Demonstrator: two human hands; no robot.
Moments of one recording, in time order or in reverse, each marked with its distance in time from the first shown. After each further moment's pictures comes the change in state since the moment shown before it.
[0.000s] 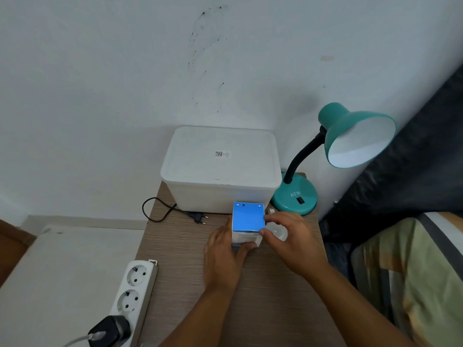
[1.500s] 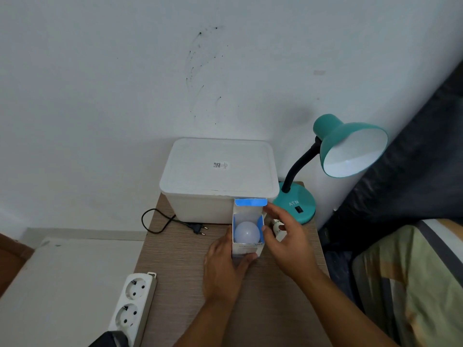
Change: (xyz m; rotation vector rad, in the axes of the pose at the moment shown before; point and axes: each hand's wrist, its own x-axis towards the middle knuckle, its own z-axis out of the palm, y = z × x) left_hand 0.001 0.003 -0.003 0.047 -0.030 -0.013; right_hand 0.011 -0.011 0.010 0.356 0.144 0.052
